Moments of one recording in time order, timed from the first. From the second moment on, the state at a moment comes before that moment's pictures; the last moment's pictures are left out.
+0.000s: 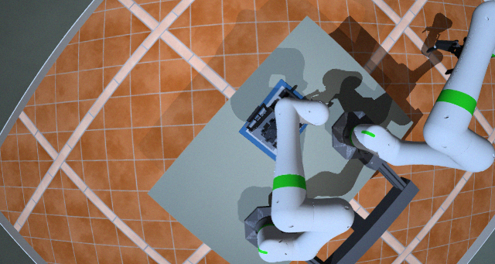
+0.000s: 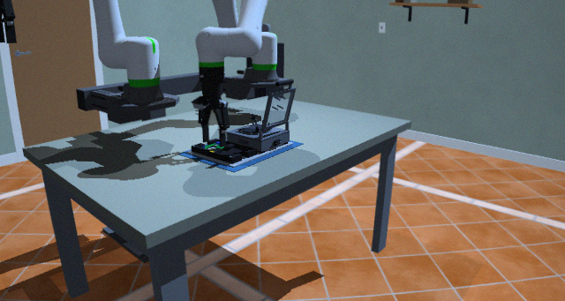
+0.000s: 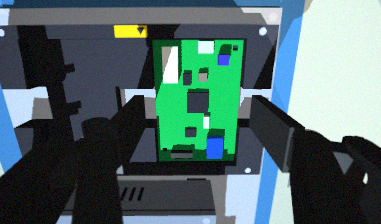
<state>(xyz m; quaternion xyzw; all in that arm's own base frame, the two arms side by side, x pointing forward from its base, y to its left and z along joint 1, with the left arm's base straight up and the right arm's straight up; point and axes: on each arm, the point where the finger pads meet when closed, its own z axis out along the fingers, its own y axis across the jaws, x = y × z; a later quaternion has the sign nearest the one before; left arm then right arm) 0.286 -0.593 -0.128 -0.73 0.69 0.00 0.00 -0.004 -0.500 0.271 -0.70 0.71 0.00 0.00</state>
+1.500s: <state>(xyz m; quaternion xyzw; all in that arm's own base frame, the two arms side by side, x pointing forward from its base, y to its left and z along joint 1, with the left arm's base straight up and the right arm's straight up) 0.286 -0.593 -0.135 -0.73 0.69 0.00 0.00 -0.004 -0.500 0.271 -0.70 0.71 0.00 0.00</state>
